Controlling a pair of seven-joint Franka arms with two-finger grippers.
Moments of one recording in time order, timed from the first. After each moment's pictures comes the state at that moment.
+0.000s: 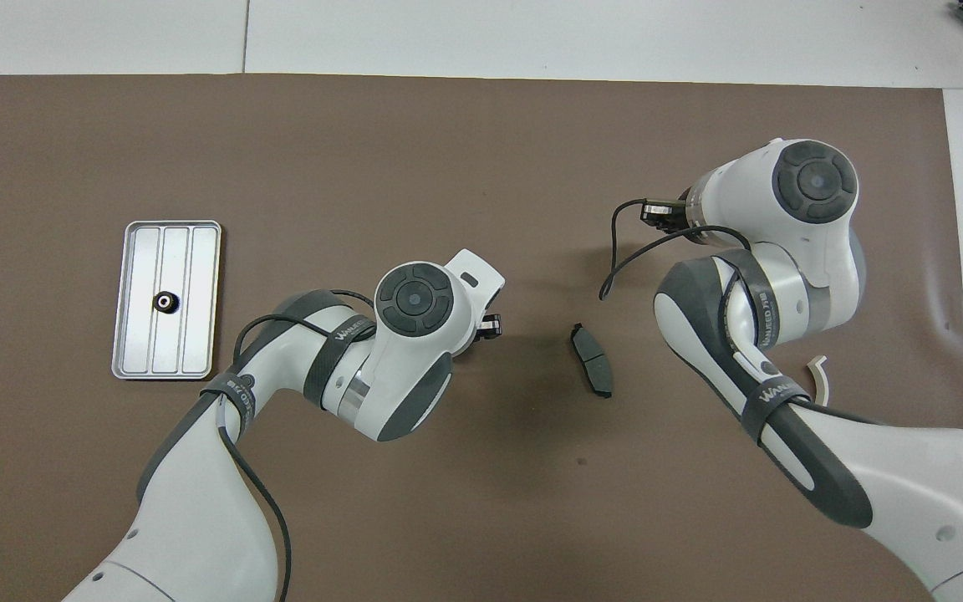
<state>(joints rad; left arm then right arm) -0.59 0.40 -0.09 -1.89 -0.05 2.34 -0.67 0.12 0.37 0.10 -1.80 -0.12 2.36 0.47</state>
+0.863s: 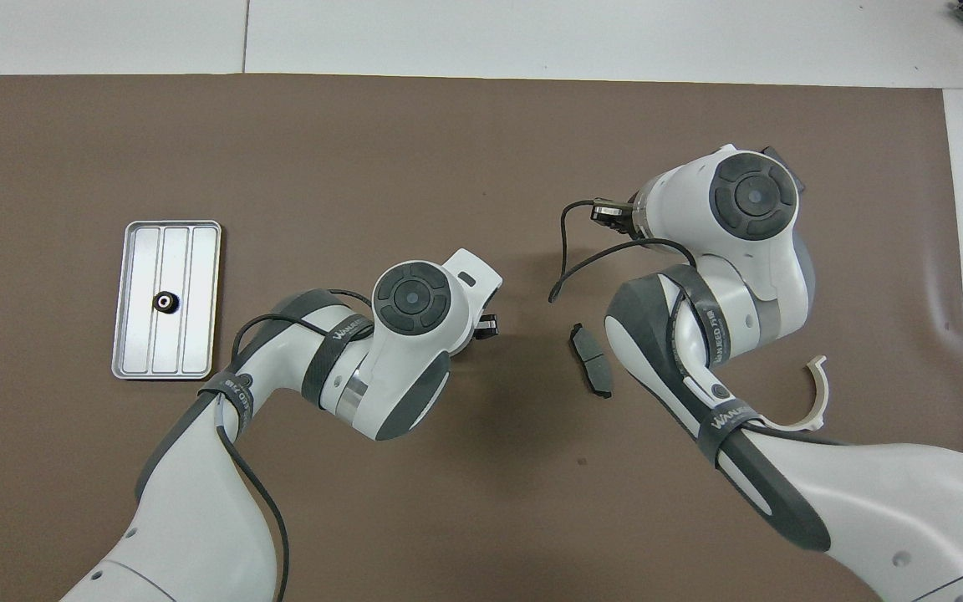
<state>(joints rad) -0.59 0.40 -0.08 -1.89 -0.05 2.34 -0.67 0.21 0.37 0.10 -1.78 -0.12 2.37 0.59</state>
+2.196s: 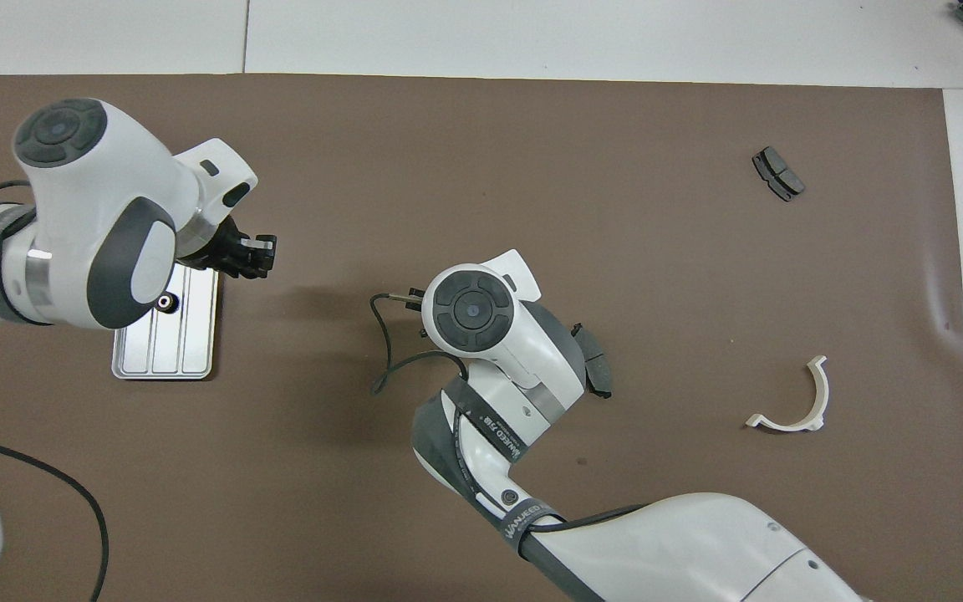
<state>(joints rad) -0.13 0.28 -0.06 -1.77 -0.05 1.96 -0.06 0.57 0.50 0.11 -1.69 -0.11 2.34 1.00</state>
